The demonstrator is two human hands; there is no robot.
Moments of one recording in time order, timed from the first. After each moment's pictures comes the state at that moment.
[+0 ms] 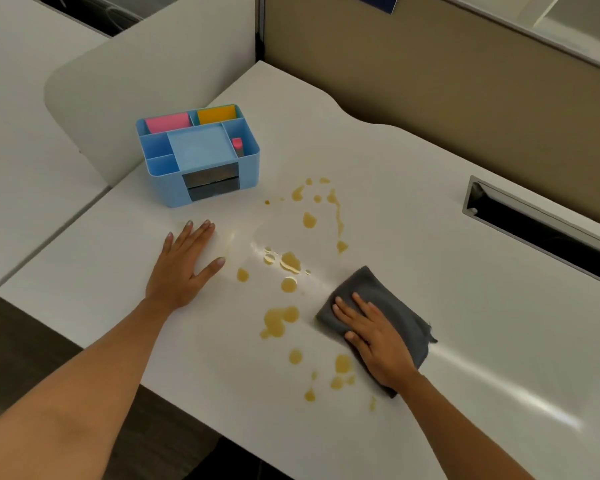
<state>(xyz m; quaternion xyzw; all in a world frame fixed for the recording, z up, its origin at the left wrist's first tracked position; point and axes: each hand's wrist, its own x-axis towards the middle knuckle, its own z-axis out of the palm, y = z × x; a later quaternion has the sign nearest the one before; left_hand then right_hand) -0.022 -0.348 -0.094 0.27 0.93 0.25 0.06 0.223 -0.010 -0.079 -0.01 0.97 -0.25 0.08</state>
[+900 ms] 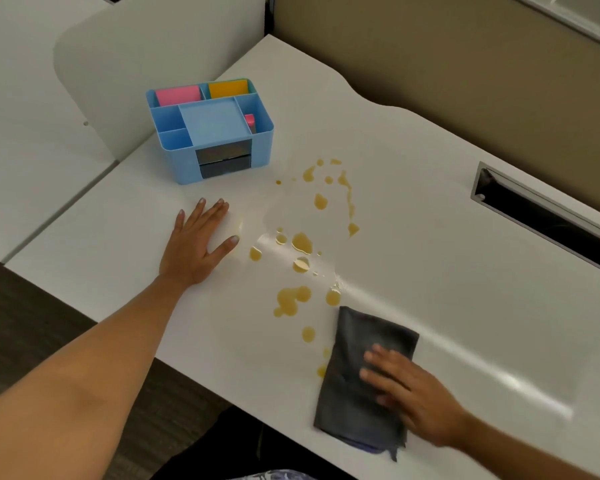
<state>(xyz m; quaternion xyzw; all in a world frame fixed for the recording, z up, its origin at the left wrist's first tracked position) -0.020 -0.346 -0.089 0.27 0.92 0.27 0.05 0.326 -0.019 -0.045 -0.18 0.97 -0.15 0.05</state>
